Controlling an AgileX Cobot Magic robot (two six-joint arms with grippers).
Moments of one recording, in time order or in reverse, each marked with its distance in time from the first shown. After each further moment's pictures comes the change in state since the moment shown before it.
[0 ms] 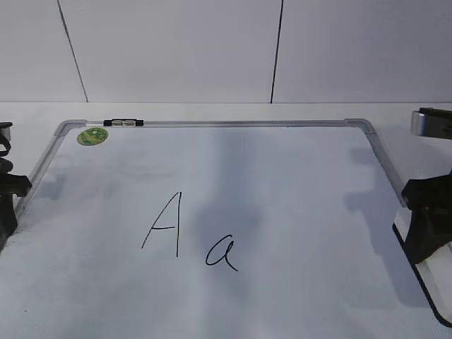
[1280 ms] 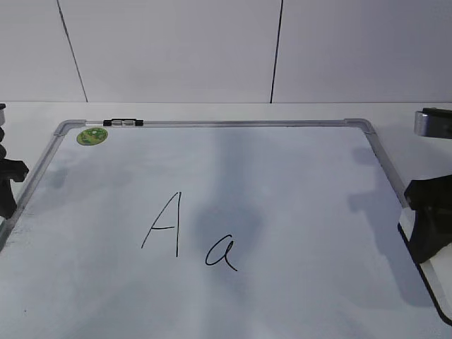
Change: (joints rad) left arm 0.000 -0.054 0.001 -0.006 -0.052 0.012; right arm 0.000 0.000 0.000 -0.030 -0.002 0.024
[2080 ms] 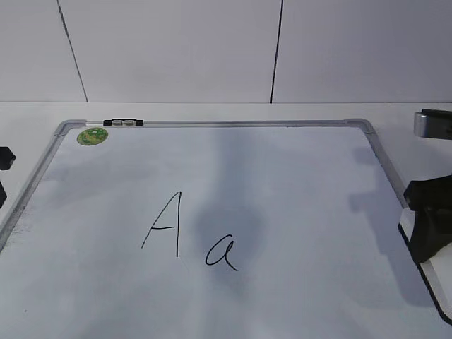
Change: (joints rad) left arm 0.000 -0.119 0.023 -0.014 0.058 0.000; right arm 0.000 0.008 0.000 -0.007 -0.005 0.004
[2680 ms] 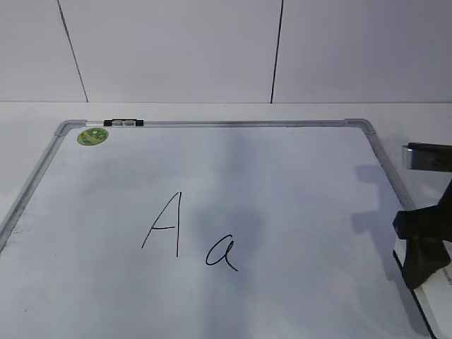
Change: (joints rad) left arm 0.000 -0.342 0.098 0.003 0.045 0.002; right arm 0.000 0.077 0.081 0.000 -0.096 0.000
